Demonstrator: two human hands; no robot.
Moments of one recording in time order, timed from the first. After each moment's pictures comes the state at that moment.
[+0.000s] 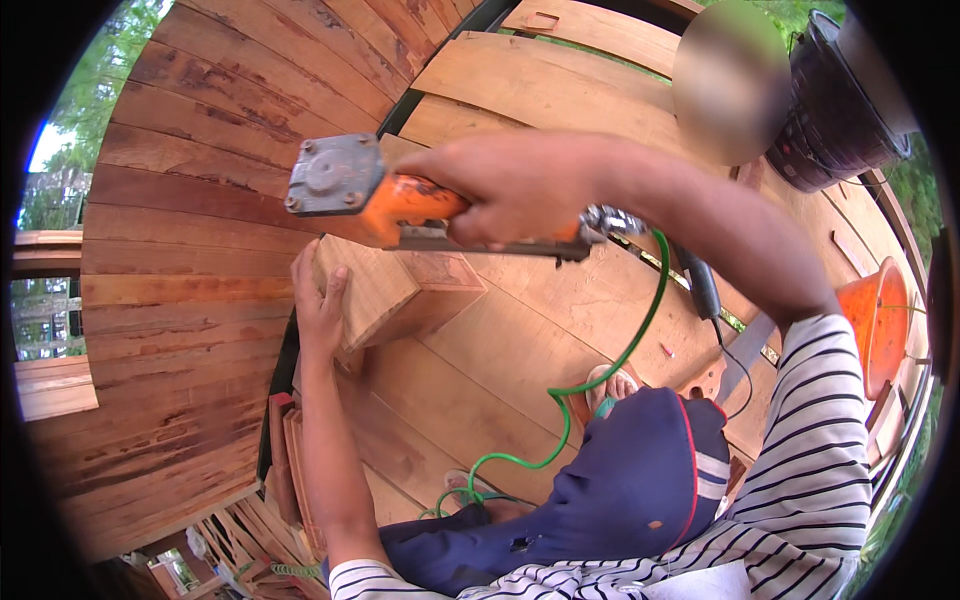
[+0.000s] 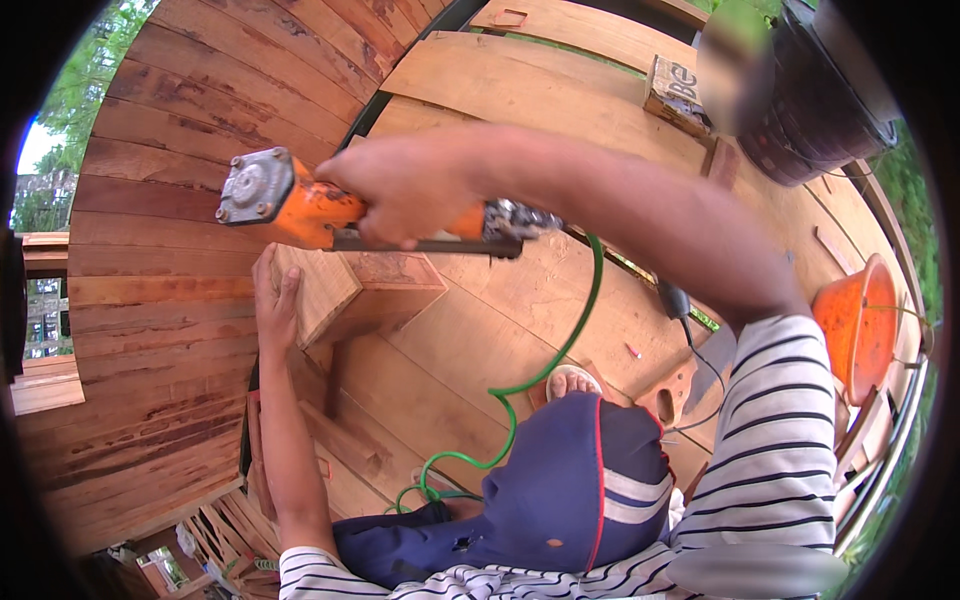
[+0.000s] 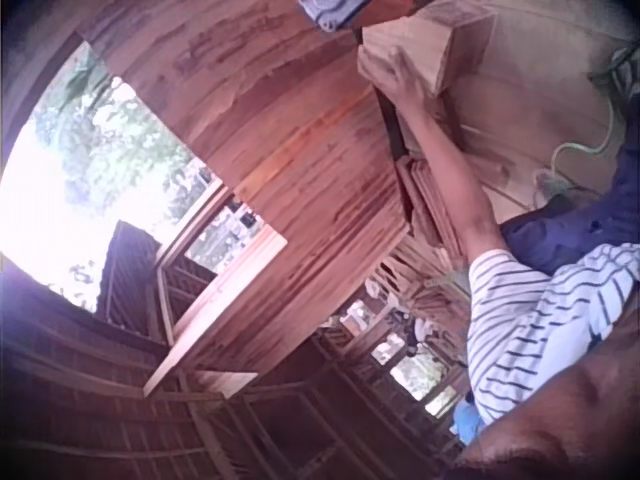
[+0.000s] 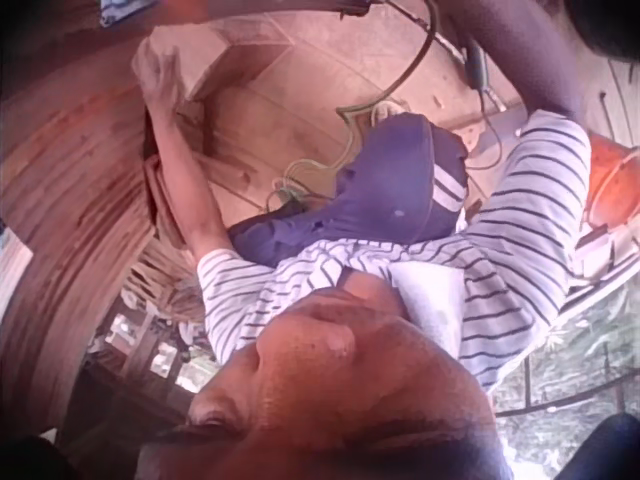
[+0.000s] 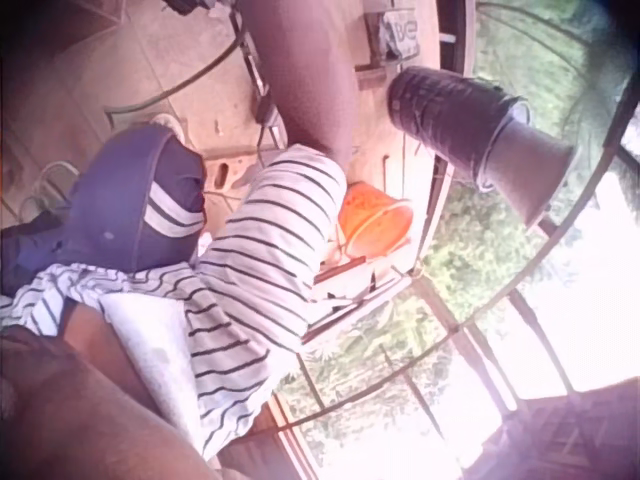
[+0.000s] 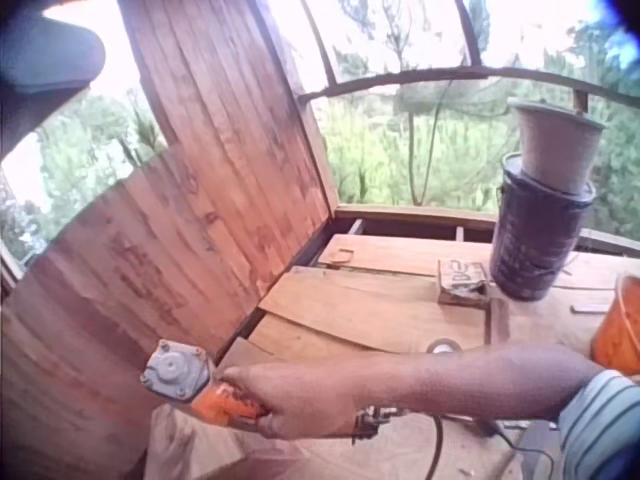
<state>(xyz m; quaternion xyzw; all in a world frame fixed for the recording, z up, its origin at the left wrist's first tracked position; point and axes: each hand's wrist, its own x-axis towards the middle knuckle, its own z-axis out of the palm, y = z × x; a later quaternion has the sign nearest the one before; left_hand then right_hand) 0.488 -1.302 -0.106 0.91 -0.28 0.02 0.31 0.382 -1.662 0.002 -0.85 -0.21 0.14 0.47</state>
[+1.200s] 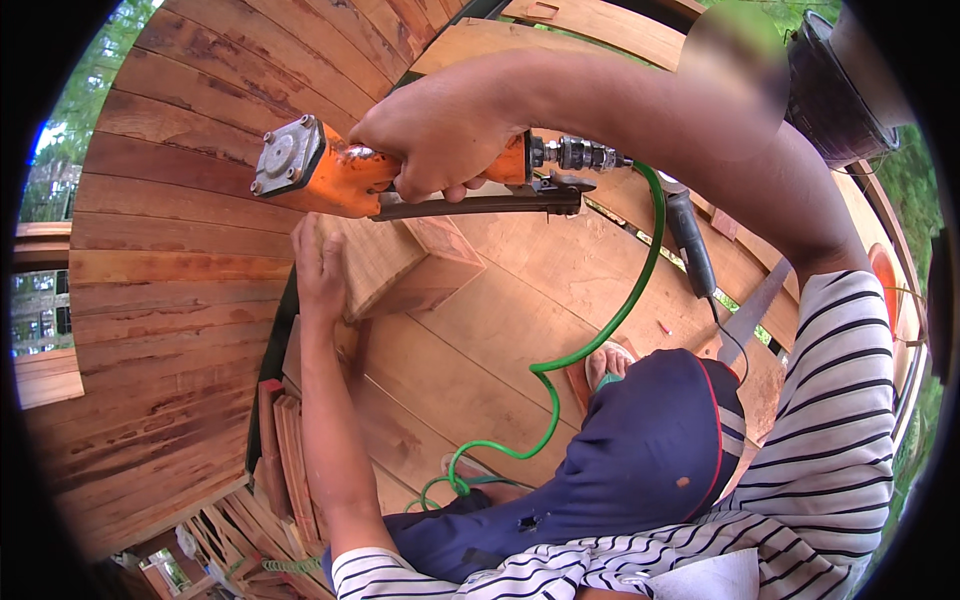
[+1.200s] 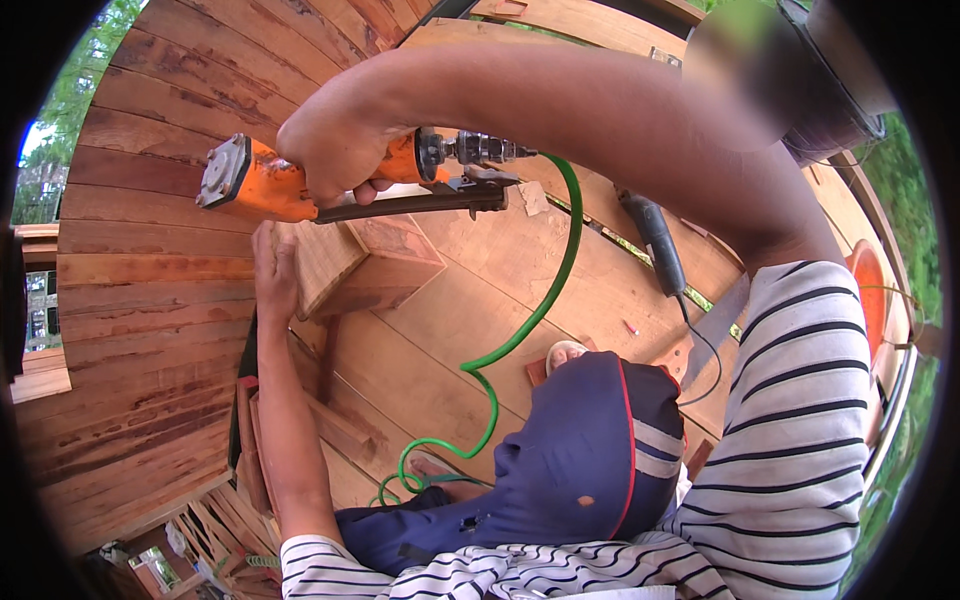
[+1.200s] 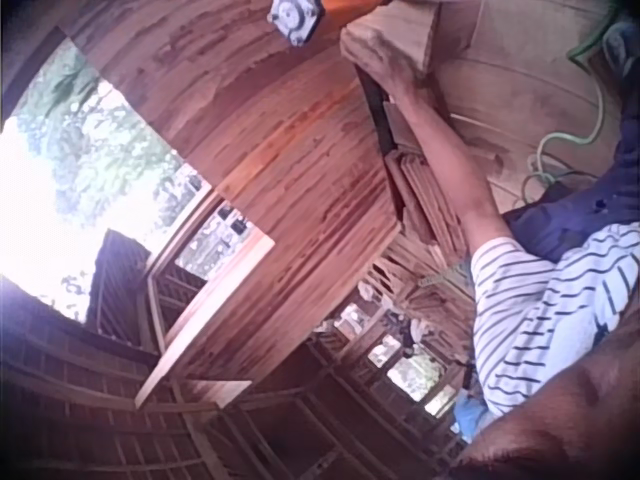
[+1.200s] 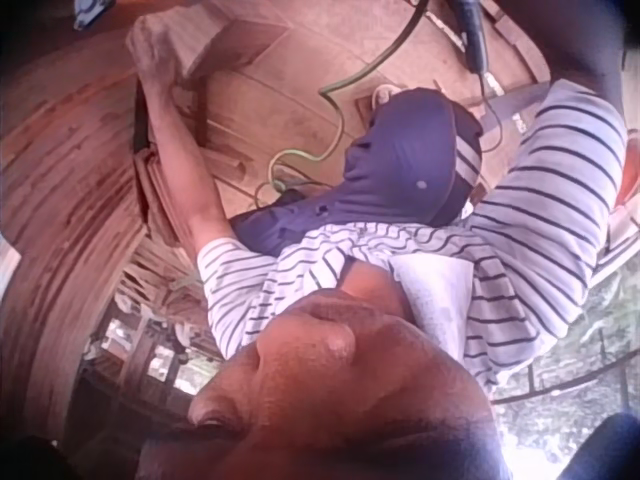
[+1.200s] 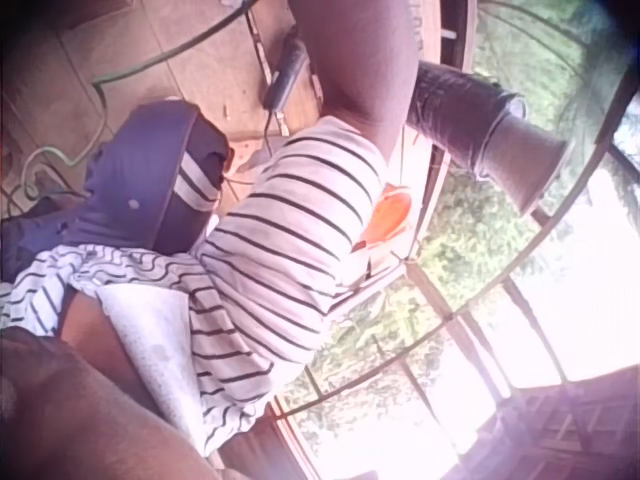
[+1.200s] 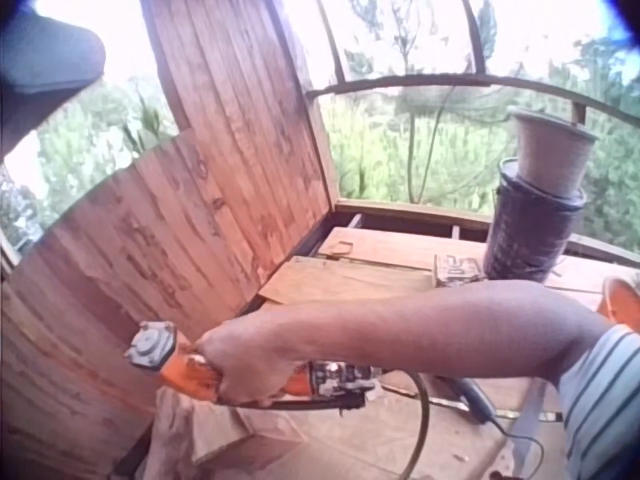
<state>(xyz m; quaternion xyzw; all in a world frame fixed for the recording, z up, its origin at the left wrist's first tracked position) 0.492 -1.297 -0.120 0.90 -0.29 0.04 0.33 0.416 -1.616 0.044 -0.90 -0.21 0.23 0.32</state>
